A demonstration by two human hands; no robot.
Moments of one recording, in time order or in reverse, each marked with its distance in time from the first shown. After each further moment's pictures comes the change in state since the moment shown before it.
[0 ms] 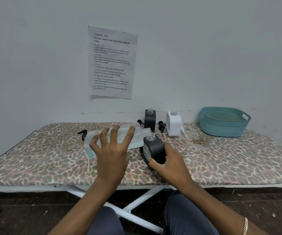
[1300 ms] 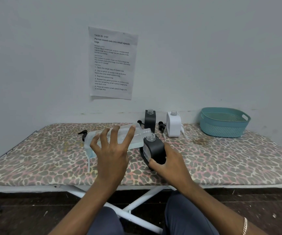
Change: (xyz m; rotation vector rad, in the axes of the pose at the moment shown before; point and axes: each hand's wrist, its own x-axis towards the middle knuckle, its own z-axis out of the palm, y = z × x) left_hand 0.000 0.001 -0.004 0.005 -0.044 -0.006; right_hand 0.002 0.003 0.001 -0.015 0.016 -0.003
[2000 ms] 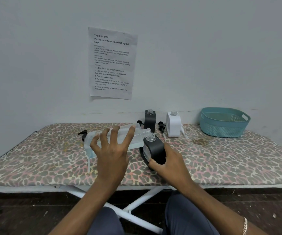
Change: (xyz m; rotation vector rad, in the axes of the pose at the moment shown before) left_hand 0.000 -0.001 0.002 -0.002 0.028 0.003; right_hand 0.000 0.000 0.001 0.009 -0.004 -0.004
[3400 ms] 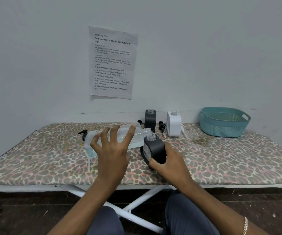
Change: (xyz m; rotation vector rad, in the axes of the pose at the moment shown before) left_hand 0.002 0.001 -0.003 -0.058 0.003 -0.011; right_hand 0.000 0.001 0.001 0.020 0.010 -0.009
